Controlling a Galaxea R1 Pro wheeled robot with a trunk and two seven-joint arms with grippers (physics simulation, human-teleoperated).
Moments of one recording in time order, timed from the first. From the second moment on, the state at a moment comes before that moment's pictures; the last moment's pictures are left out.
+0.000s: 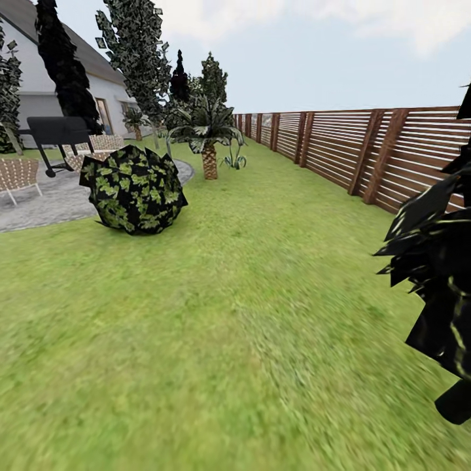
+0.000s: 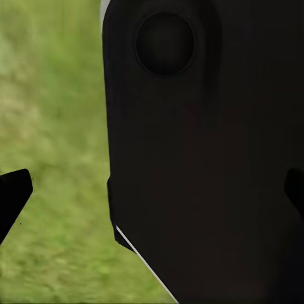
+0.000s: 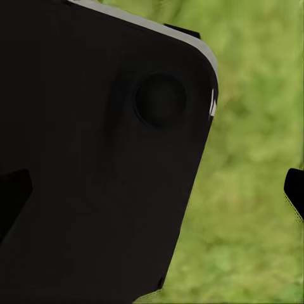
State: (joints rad) left arm 0.00 0.02 0.00 -0.12 0.00 0.00 0.00; right arm -0.06 -0.02 0.04 0.01 0.19 -0.20 0.00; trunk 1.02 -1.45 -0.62
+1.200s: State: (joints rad) left arm 0.00 0.02 0.00 -0.12 0.00 0.00 0.00; right arm -0.06 -0.02 0.04 0.01 0.19 -0.20 0.00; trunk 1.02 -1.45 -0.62
